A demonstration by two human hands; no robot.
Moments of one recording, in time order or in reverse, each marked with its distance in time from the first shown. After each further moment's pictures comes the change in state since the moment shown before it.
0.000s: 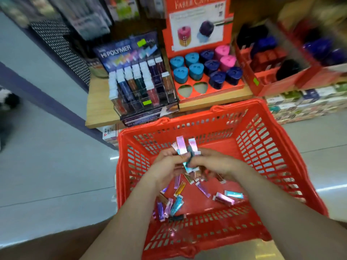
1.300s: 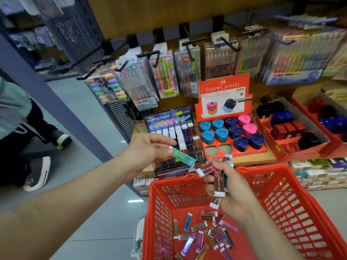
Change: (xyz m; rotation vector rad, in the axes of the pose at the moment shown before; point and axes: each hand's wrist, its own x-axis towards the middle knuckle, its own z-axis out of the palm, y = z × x) left_hand -0.068 0.208 -0.033 0.446 0.294 0.321; right_hand -0.038 -0.118 0.013 1.107 0.118 -0.279
